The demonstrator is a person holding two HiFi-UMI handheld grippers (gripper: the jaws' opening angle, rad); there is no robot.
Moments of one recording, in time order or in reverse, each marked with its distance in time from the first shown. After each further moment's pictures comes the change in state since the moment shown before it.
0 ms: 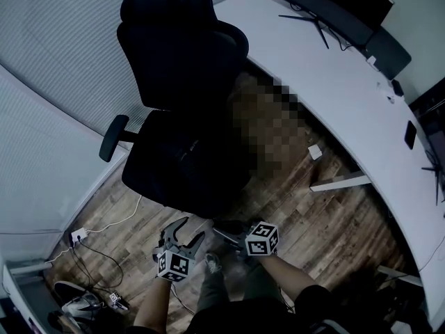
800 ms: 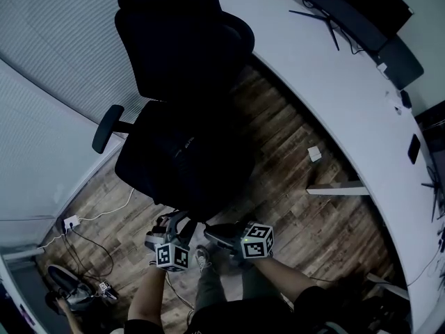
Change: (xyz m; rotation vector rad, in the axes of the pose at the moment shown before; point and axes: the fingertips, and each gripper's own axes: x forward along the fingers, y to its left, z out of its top) left arm 0.059 0.016 -0.002 0.291 0.070 0.045; right arm -0.003 -0.004 0.012 0.123 0.039 0.120
